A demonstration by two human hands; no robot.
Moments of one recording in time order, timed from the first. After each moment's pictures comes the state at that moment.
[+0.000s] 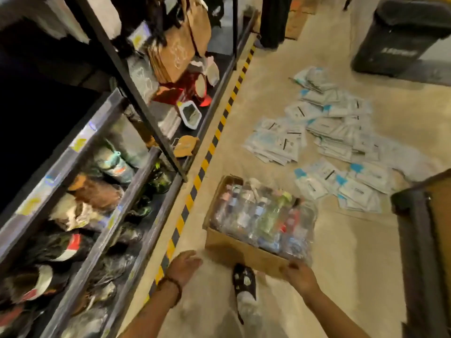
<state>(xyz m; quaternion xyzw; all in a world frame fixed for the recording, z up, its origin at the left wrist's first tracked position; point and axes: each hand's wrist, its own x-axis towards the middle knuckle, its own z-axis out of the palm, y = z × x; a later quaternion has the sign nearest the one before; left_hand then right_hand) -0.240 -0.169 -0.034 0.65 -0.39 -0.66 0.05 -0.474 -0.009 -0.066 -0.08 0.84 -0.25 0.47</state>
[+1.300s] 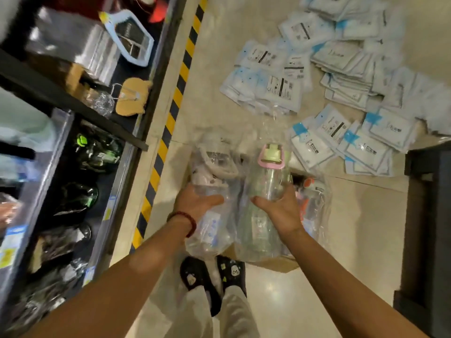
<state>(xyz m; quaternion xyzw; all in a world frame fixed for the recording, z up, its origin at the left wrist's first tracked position) -0.460 -0.331 -0.208 0.61 -0.52 -0.60 -0.03 -0.596 -0.197 -0.206 0.00 0.81 -0.41 0.41</state>
